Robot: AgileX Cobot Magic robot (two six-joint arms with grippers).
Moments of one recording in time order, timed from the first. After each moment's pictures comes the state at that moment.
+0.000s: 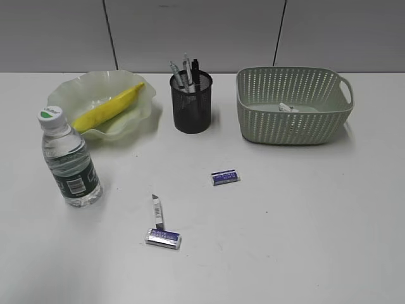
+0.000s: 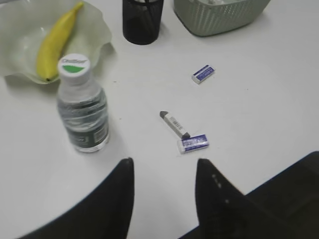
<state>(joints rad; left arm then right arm) -0.59 0.56 -0.64 -0.01 0.78 -0.15 0.57 -0.01 -0.51 -0.08 1.05 0.14</state>
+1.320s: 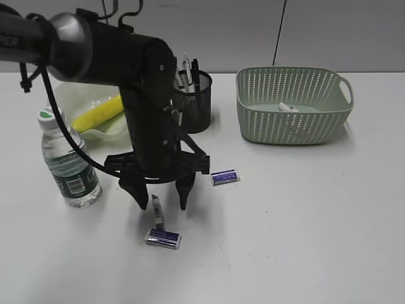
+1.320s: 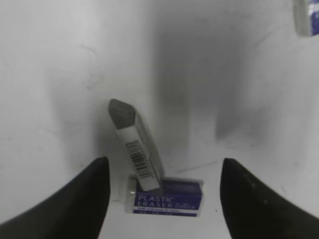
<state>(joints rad) -0.68 2.11 -1.50 -0.12 1.07 -0.57 0.57 -0.01 -0.51 -0.08 1.05 0.12</state>
